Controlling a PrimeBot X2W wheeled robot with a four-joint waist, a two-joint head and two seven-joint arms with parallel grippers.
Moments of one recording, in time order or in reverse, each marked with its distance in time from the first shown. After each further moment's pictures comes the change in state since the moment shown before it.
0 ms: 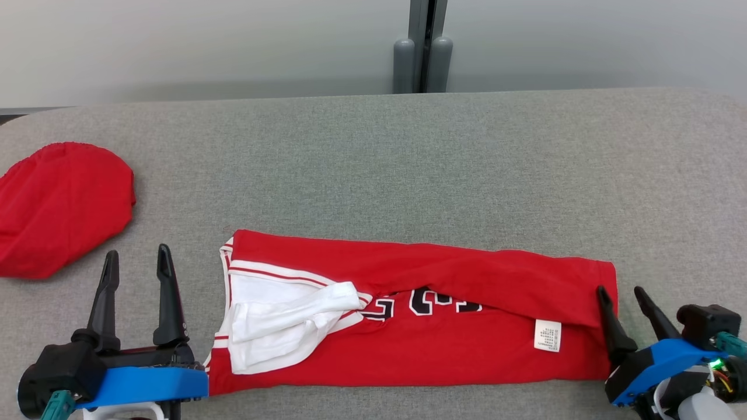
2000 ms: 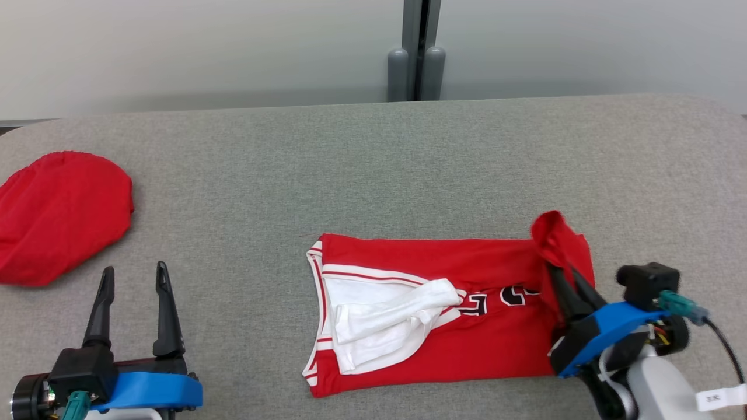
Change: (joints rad) left arm -0.011 -0.119 0.183 0.100 0.275 -0.097 0.000; right arm -0.071 0.040 0.105 -0.113 0.031 0.000 0.114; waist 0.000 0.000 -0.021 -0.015
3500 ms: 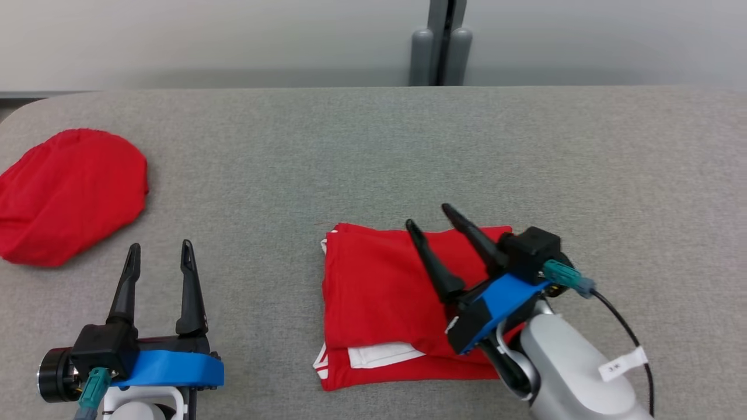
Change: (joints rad) left arm -0.065 -0.001 -0.080 0.035 -0.044 0.019 0.000; right arm -0.250 0.131 0.381 0.133 0.041 0.000 -0.172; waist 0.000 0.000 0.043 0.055
